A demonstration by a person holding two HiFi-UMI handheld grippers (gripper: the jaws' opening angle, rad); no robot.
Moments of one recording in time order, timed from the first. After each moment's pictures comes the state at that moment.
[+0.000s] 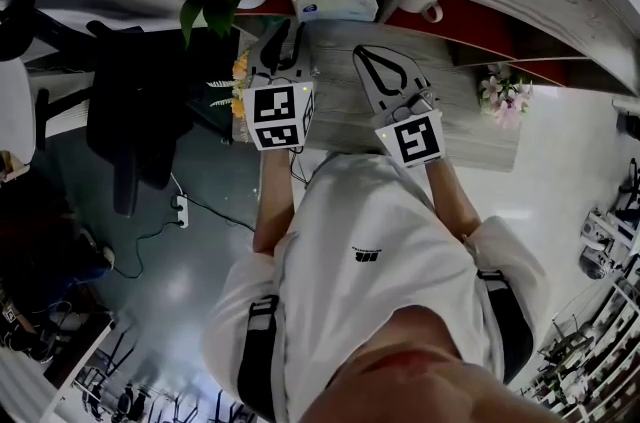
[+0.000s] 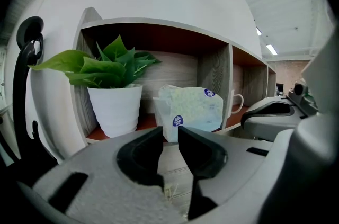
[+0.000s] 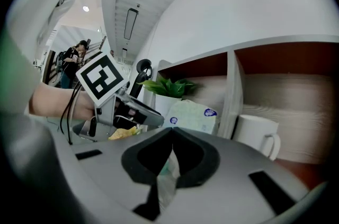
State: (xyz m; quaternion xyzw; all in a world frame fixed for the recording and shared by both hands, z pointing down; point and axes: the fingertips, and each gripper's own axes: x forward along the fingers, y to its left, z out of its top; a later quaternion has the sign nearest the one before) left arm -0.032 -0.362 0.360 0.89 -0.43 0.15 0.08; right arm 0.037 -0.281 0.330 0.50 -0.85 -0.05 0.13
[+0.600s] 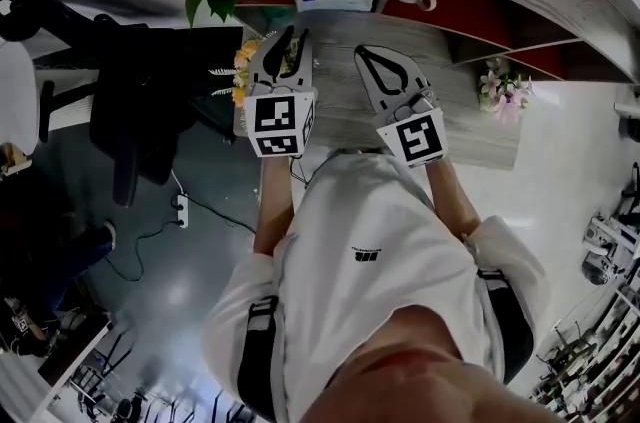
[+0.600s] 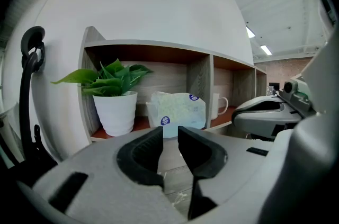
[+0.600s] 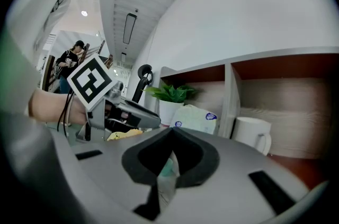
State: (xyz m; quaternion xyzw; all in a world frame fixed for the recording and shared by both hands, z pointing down) left arm -0.035 -0.324 0.345 0.89 -0.42 0.14 0.05; right arm 0.034 -0.256 0.316 0.51 -0.85 -0.05 0.10
